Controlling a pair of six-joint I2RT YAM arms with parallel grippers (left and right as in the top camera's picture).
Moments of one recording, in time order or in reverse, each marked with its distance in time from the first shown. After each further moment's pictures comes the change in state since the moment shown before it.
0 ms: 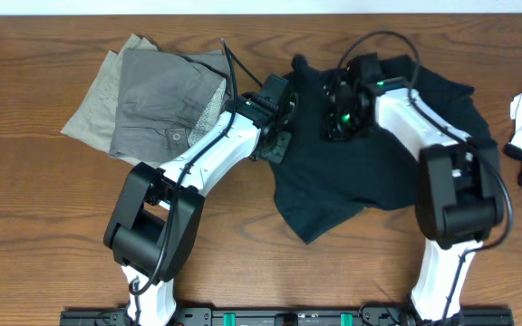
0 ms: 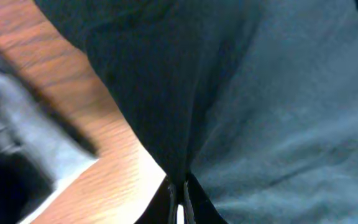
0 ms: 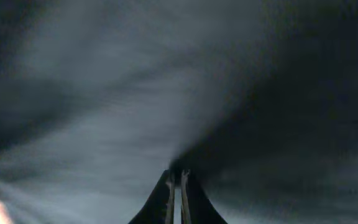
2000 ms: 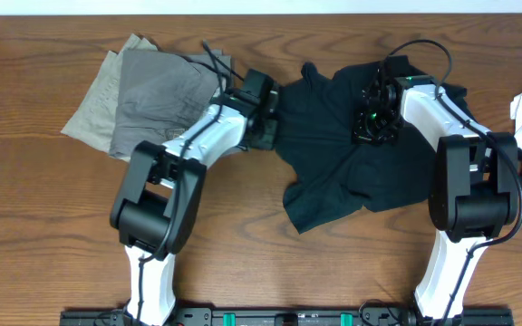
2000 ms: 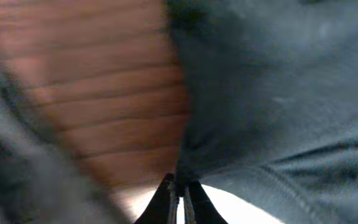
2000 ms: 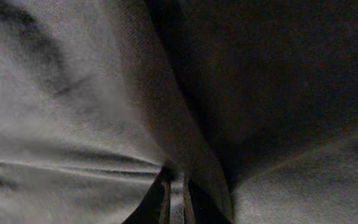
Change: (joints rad) left arm 0.125 0.107 -0.010 0.195 0.078 -0.017; right arm -0.135 0.011 0.013 -0.110 0.113 0.144
